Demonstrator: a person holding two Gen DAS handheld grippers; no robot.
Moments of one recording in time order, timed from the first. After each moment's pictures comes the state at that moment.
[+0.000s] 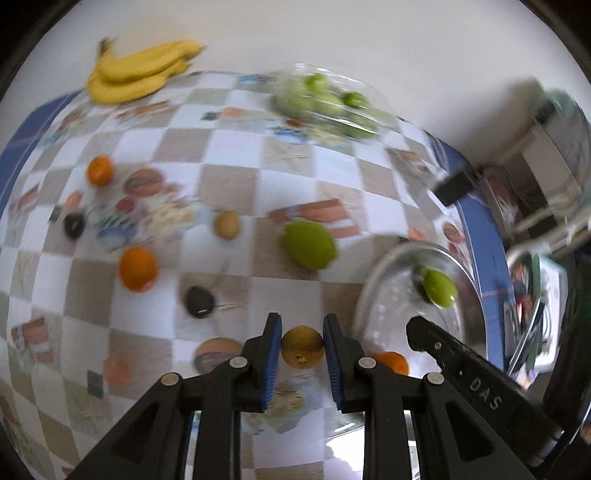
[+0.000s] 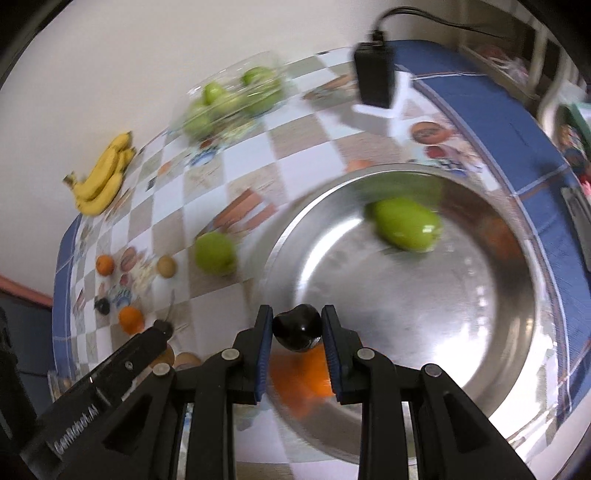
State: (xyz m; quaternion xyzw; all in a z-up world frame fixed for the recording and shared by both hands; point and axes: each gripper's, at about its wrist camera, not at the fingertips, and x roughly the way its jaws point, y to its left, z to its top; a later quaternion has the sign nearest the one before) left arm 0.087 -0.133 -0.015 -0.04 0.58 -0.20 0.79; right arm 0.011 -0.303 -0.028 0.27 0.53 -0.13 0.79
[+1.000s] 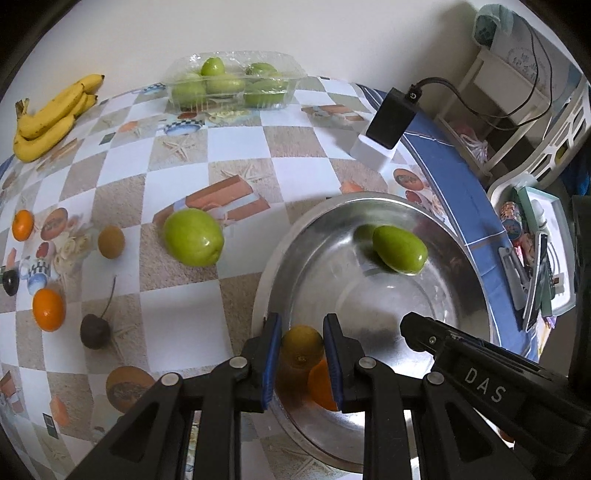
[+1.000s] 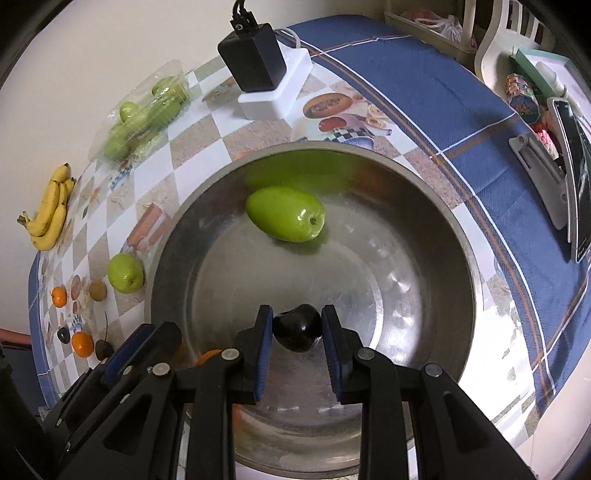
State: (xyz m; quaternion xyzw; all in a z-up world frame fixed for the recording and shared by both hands) left arm 0.064 -0.215 -0.047 0.04 0.56 -0.27 0.78; right arm -0.015 -0.356 -0.055 0.29 0.56 -0.20 0.75
